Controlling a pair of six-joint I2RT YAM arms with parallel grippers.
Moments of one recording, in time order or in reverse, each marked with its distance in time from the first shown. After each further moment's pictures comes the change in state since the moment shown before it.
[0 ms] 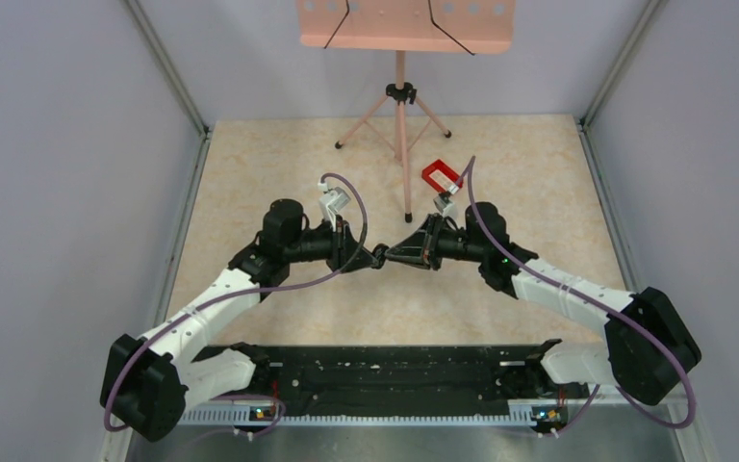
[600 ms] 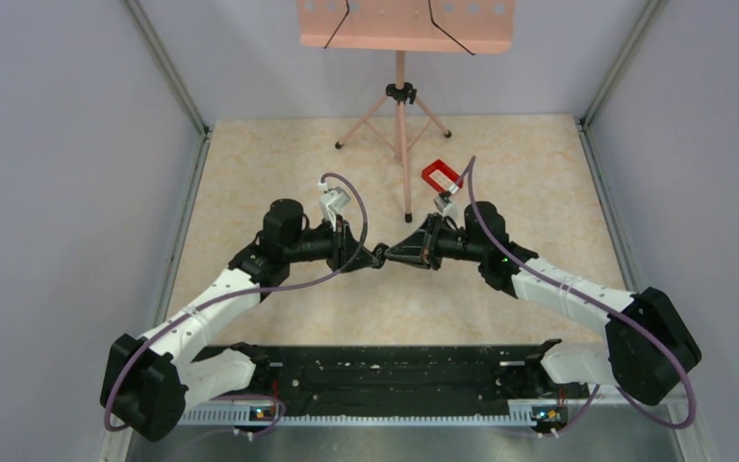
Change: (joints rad) left arm 0.000 0.000 0.000 0.008 0.003 0.000; right arm 0.000 0.001 0.011 -0.027 0.012 -0.003
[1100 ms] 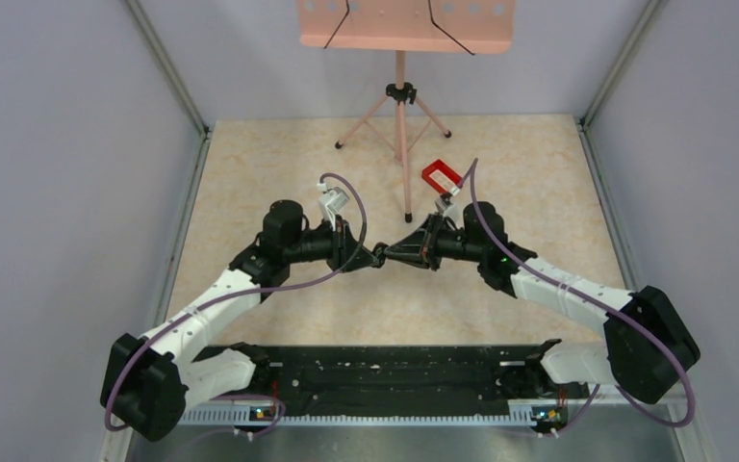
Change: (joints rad) left arm 0.001 0.000 -0.015 0.031 -0.007 -0.027; right arm 0.000 0.006 0.001 -0.004 0.026 0.080
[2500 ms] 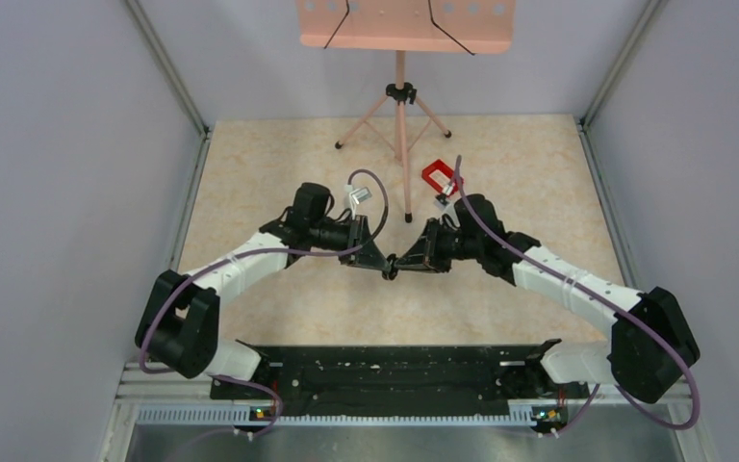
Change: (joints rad) left arm 0.013 0.339 0.171 -0.138 0.237 -0.188; right arm -0.001 0.005 0.126 -0.419 0.067 -0.357
